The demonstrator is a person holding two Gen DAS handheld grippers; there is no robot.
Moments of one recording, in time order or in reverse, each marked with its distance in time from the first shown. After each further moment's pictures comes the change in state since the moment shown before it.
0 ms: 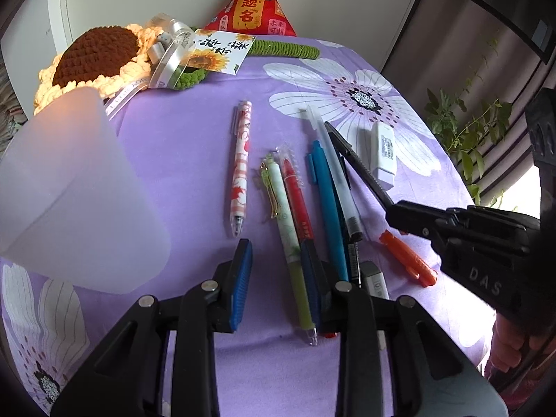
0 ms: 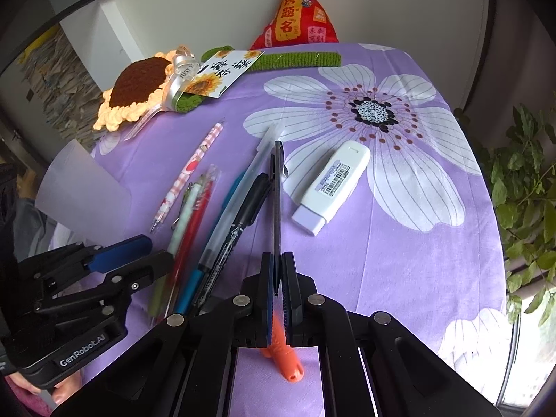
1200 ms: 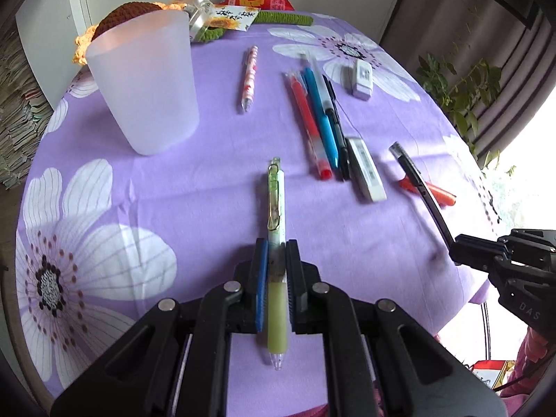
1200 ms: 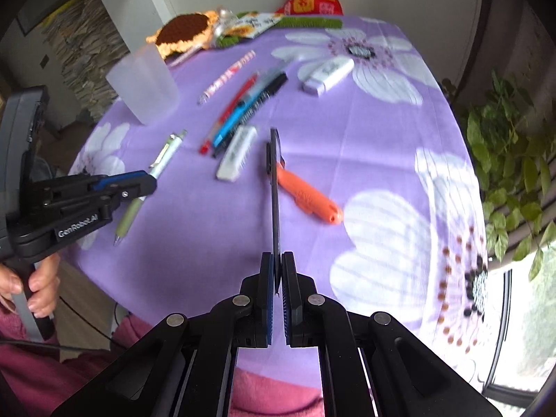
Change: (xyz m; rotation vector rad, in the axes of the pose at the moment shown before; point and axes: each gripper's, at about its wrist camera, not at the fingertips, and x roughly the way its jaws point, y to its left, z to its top) left arm -0.048 -0.006 -0.087 0.023 0.061 0.034; right arm -0.068 0.009 -0.123 -0.054 0.090 0.007
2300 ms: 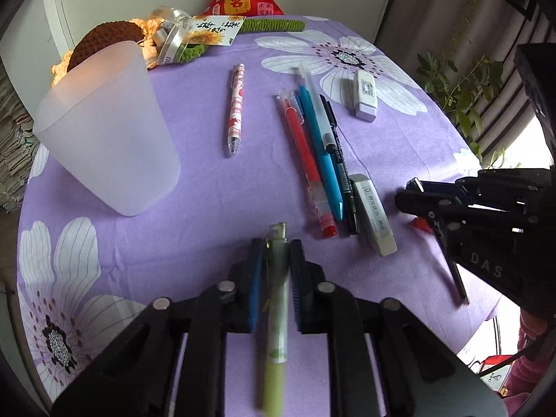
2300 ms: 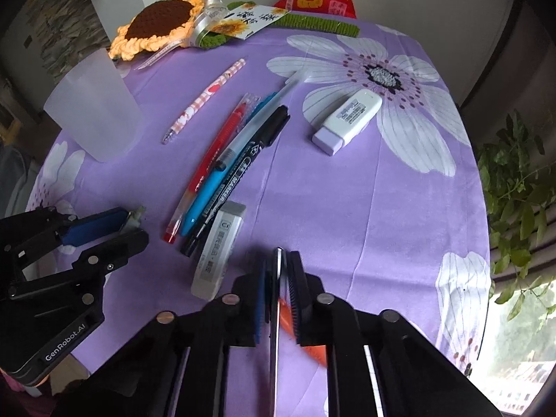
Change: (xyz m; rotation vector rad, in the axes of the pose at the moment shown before) left arm 0.019 0.001 0.039 0.049 0.005 -0.010; right arm 0.051 0.015 0.083 -0.061 0.038 -0.115
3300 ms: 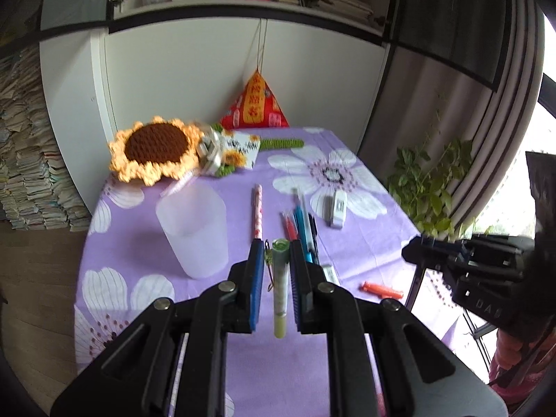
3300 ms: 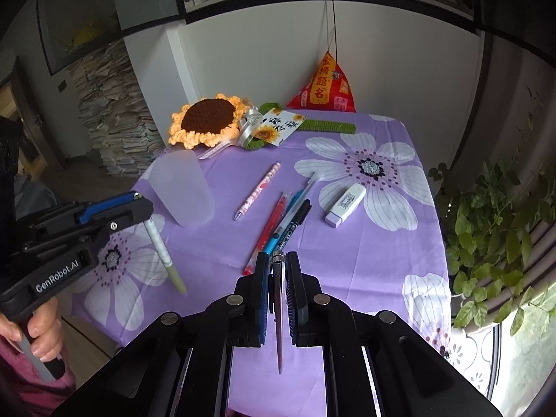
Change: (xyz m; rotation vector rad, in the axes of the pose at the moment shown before) left arm -0.142 0.008 0.009 -0.042 -0.373 0.001; right arm -0.130 0.015 -0.019 0.016 -0.324 0.090
